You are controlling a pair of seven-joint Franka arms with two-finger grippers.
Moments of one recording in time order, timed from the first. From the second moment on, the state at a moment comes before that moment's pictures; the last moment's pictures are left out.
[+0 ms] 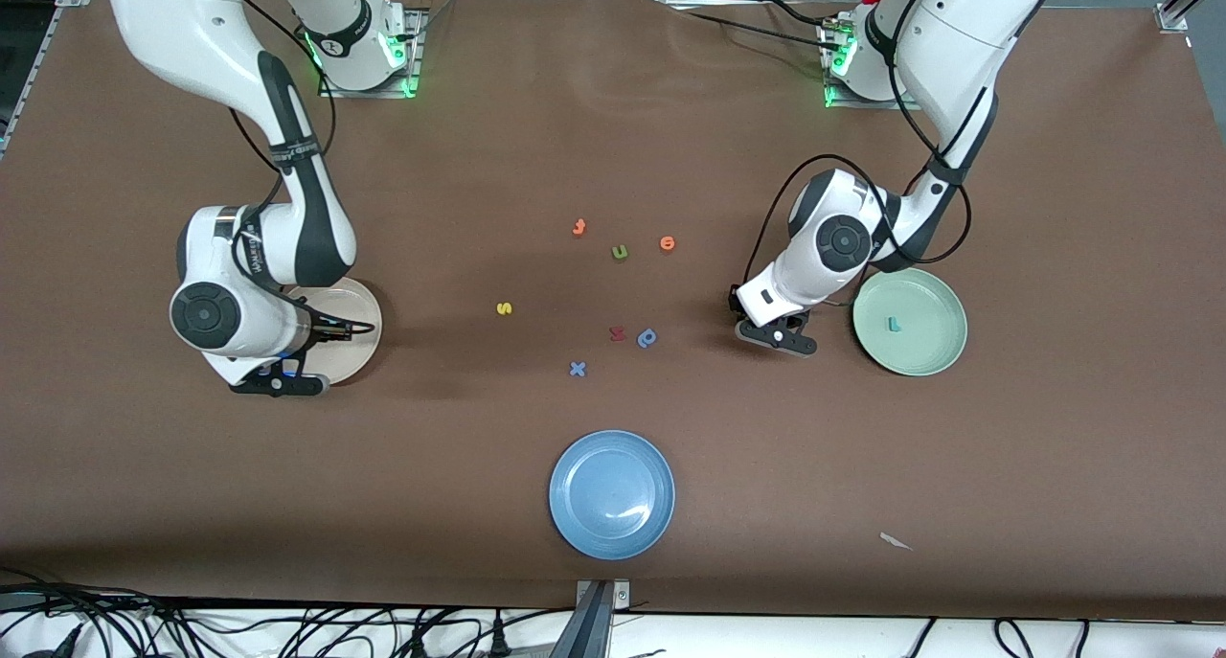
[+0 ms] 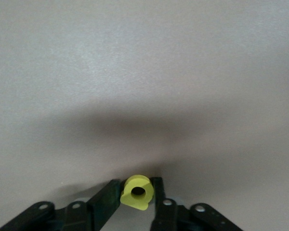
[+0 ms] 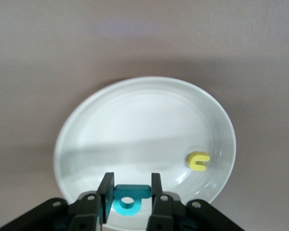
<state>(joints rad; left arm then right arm) -0.21 0.57 -0.24 -2.03 0.00 2.60 -0.15 0.39 0.58 -0.31 -1.76 0.06 2.08 0.08</state>
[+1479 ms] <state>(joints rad) -0.02 0.44 -0.08 -1.96 0.03 2.21 0.23 0.46 0.57 0.02 -1.74 0.07 2.22 0.65</state>
